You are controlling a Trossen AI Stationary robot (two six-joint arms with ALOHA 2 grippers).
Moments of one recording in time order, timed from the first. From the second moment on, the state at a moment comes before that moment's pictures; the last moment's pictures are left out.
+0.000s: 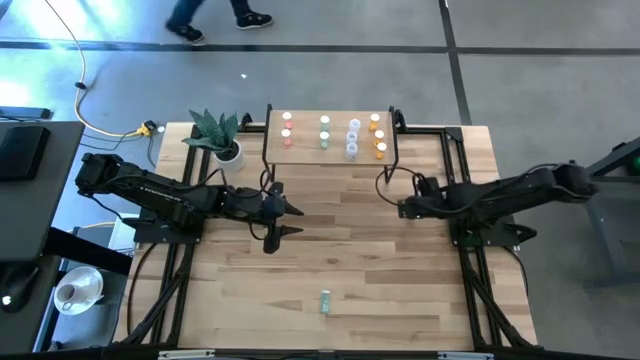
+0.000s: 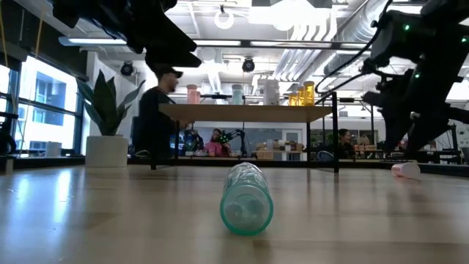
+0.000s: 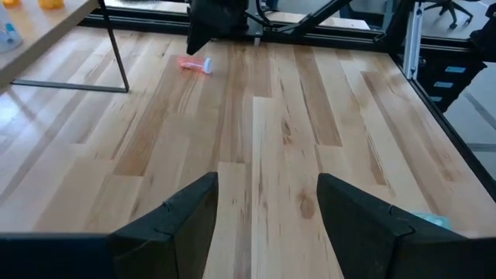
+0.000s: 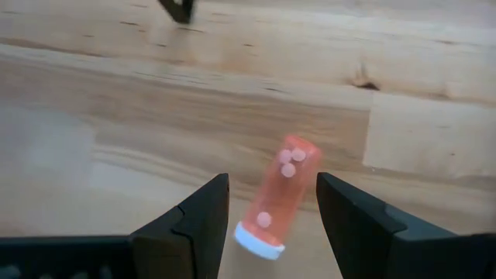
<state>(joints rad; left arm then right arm) -0.01 1.23 0.64 0.14 -0.09 -0.13 0.03 1.04 0.49 -0.79 0.41 1.40</state>
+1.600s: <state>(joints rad) -0.01 1.23 0.64 0.13 -0.09 -0.19 0.21 1.33 0.54 -0.22 0.30 0.83</state>
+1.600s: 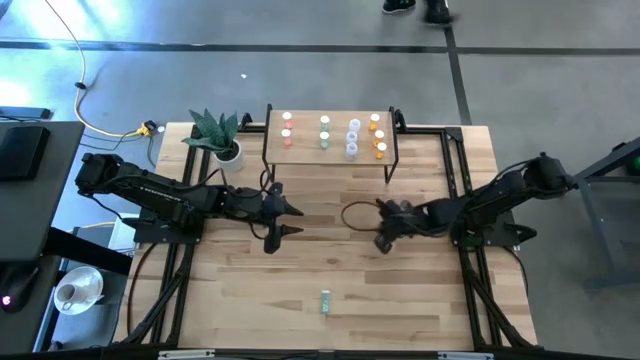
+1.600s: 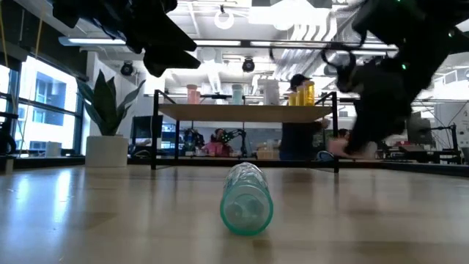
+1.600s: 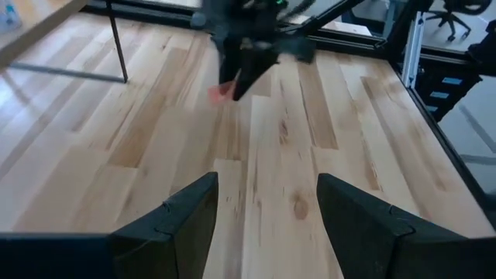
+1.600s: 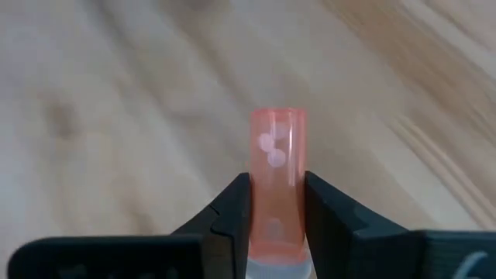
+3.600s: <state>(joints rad) -0.10 1.60 0.64 0.65 -0.04 -0.55 0.51 1.88 1.27 -0.17 0.97 -1.23</state>
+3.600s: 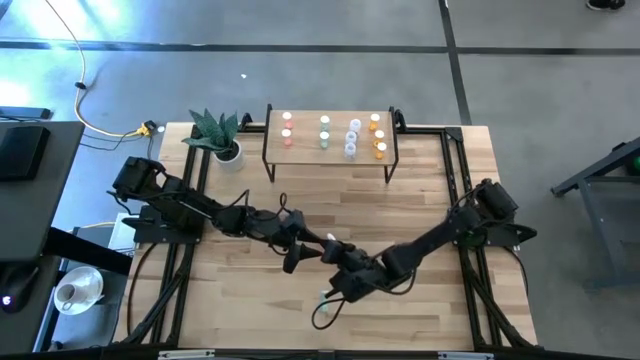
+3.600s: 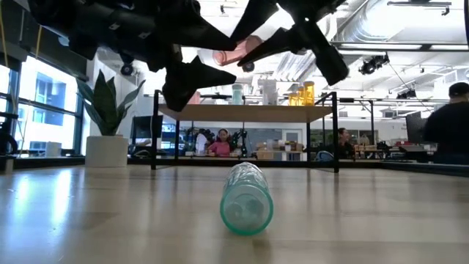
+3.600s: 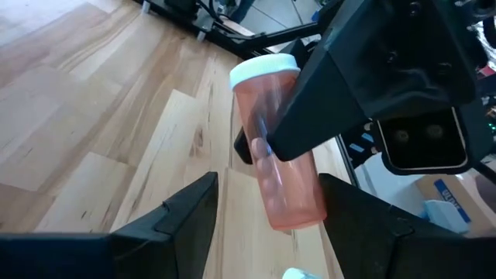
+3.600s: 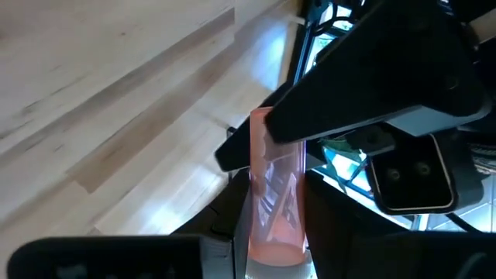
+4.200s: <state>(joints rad) -0.10 1.60 0.64 0.66 -0.04 -0.54 0.51 1.88 1.27 -0.17 0.97 -1.21</state>
